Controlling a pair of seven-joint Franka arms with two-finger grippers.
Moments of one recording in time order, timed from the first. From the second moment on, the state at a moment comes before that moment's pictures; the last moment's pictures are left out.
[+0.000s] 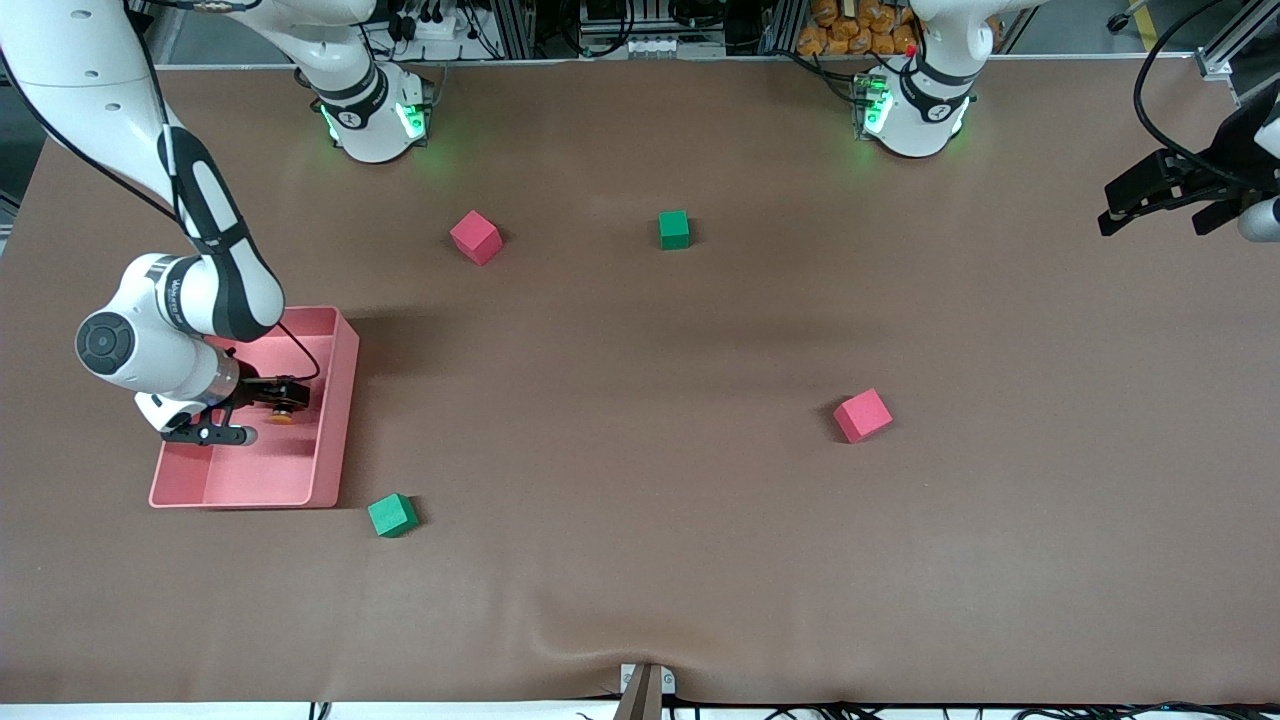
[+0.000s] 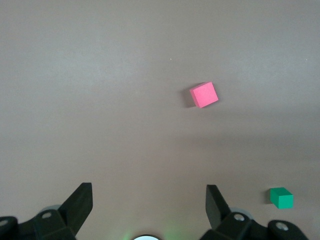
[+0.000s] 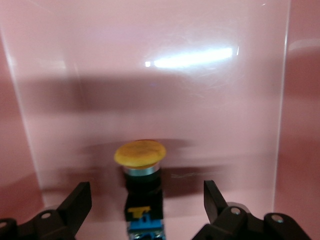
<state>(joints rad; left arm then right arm) 0.21 -0.03 -0.27 -1.50 -0.04 1.46 -0.07 -0.09 0.48 -0.06 -2.06 0.02 2.45 -0.11</state>
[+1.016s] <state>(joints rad) 0.21 -0.02 -0.27 -1.51 -0.04 1.45 -0.07 -0.09 0.50 -0.08 -1.90 0.11 2.19 -0.25</state>
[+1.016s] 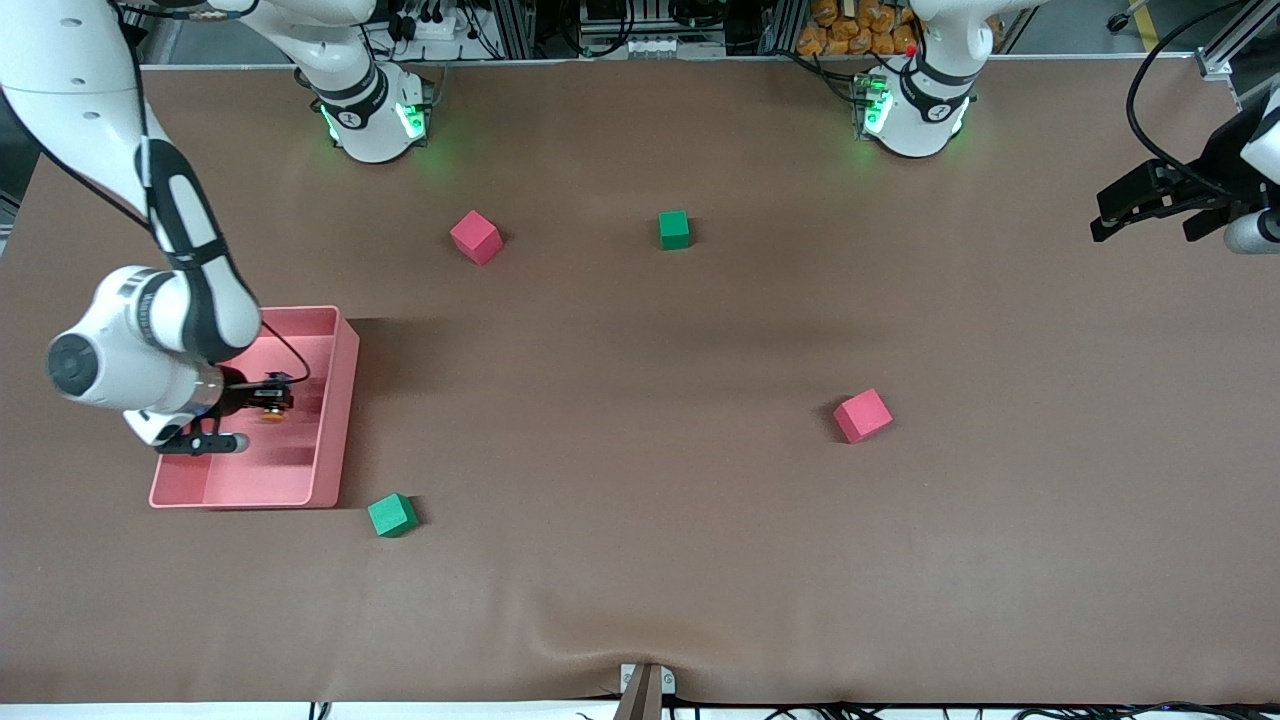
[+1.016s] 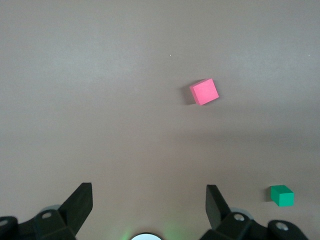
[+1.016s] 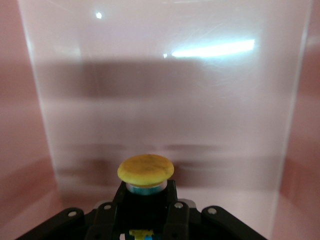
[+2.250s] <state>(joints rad) 0.22 -0.03 -0.26 -1.52 -0.04 1.44 -0.07 0.63 0.71 0.00 -1.32 0.29 2.19 0.57</state>
